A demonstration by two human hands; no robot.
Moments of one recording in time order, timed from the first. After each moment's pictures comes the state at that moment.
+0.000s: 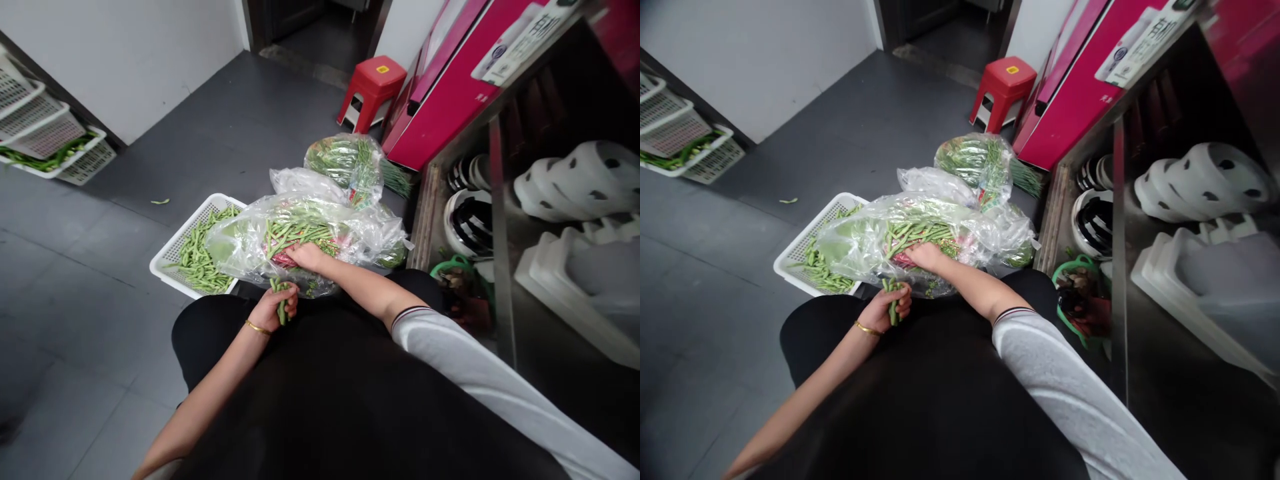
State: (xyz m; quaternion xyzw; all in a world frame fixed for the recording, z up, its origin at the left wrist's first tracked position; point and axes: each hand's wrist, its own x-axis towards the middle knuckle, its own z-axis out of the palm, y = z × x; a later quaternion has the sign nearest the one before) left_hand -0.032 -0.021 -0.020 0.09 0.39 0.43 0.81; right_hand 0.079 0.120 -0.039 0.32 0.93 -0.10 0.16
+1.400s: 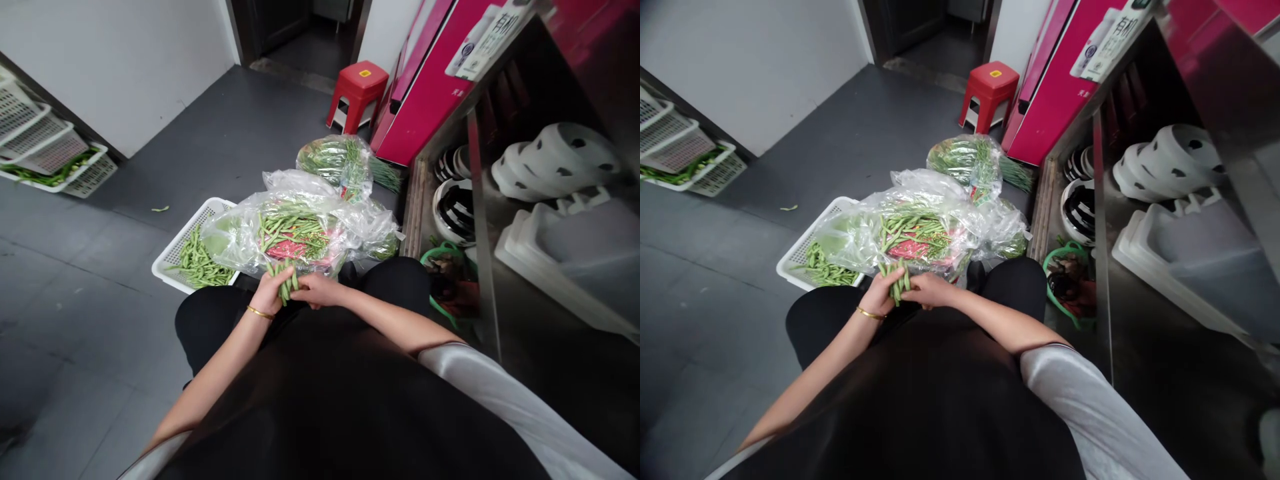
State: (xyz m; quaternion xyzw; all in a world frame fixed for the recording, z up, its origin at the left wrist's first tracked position) left_hand -0.007 -0.017 0.011 0.16 0.47 0.50 0.71; right_hand 0.147 0.012 0.020 0.38 0.73 -0.58 -0.01
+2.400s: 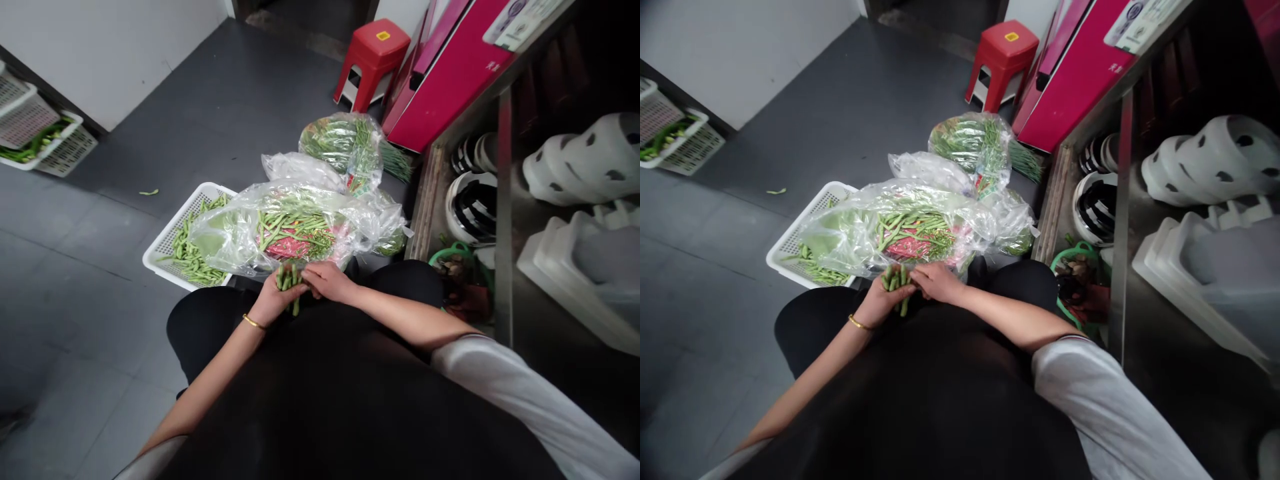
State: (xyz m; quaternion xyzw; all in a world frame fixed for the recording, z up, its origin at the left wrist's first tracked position) left_hand -0.016 -0.013 0.006 0.40 0.50 0.39 0.66; right_hand 0.151 0.037 0.023 0.37 0.75 -0.53 -0.12
